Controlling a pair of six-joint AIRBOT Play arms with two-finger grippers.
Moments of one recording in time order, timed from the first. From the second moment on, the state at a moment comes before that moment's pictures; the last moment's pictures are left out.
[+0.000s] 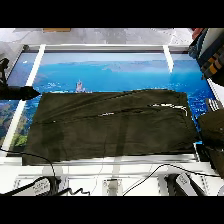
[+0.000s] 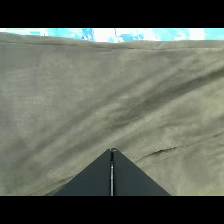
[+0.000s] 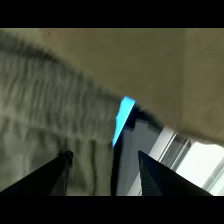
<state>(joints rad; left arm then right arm) 0.43 -1.29 1.32 0.93 -1.24 -1.00 -0.93 -0.97 0.51 -1.27 0.85 1.74</state>
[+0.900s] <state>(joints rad) 0.43 -1.28 1.32 1.04 -1.26 -1.17 -1.05 -1.14 0.51 -0.89 0.79 1.15</state>
